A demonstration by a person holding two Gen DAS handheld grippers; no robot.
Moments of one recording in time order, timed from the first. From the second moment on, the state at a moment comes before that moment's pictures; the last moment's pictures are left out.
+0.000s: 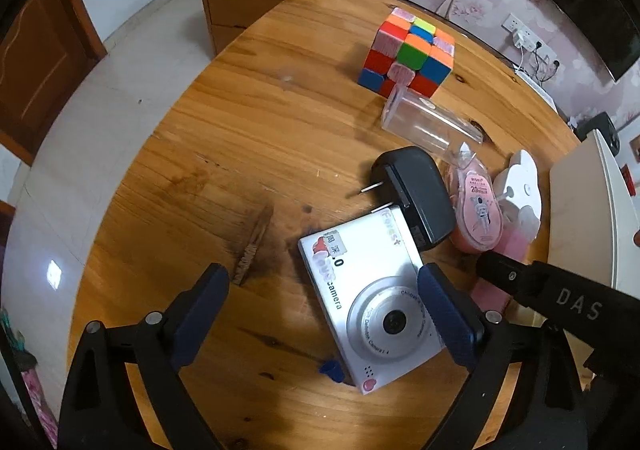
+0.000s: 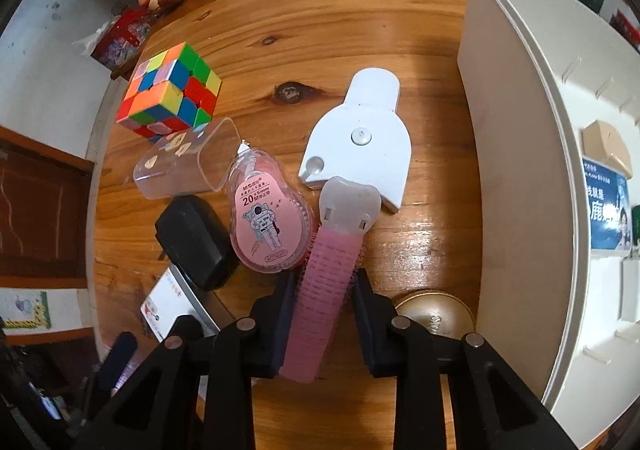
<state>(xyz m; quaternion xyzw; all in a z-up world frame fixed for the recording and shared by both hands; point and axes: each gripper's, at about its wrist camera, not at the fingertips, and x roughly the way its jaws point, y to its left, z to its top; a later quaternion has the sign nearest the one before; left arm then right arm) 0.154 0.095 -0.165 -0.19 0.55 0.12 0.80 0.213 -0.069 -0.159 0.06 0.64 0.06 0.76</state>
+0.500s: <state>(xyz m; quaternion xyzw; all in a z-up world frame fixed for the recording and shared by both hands) 0.162 0.070 -0.175 -0.12 0.56 0.14 0.81 0.219 -0.072 -0.160 0.08 0.66 0.05 0.75</state>
